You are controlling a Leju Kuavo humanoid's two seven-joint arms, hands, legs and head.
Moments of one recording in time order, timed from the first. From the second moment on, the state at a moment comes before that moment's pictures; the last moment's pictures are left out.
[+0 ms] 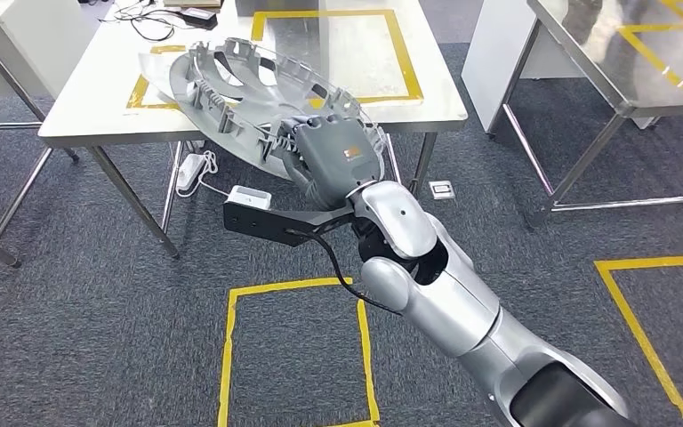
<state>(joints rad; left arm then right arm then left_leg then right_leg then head) -0.14 -0.09 0.82 -0.20 -1.24 0.14 0.02 -0.69 0.06 0.69 -1.44 0.99 0.13 0.25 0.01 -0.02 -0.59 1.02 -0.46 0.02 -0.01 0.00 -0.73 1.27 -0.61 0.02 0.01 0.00</state>
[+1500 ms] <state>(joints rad) -0.14 -0.09 0.82 -0.20 -1.24 0.15 0.02 -0.68 0.06 0.68 -1.45 0.98 0.14 0.26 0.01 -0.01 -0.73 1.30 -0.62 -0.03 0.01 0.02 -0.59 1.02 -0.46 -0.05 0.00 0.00</state>
